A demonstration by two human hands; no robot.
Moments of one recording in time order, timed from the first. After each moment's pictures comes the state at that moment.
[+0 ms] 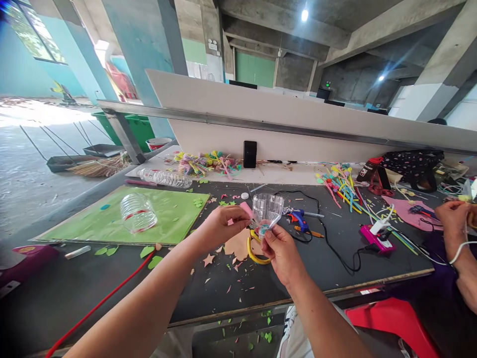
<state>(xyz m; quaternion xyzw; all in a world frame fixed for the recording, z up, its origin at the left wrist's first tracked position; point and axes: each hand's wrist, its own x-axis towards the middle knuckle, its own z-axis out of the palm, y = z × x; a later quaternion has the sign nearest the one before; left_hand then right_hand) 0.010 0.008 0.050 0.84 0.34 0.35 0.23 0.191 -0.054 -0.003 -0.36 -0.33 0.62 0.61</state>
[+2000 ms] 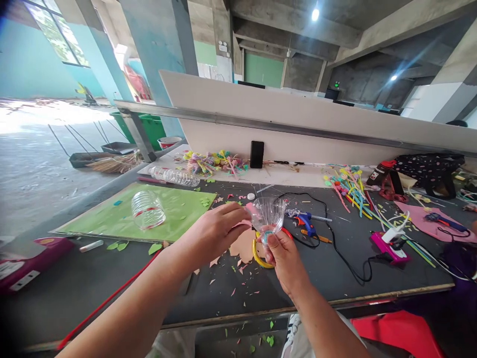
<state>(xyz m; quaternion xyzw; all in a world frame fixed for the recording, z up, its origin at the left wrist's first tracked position) -0.008 -0.020 0.077 0.90 0.31 0.29 -0.01 0.185 -0.059 -0.006 -0.37 -0.42 0.58 0.58</state>
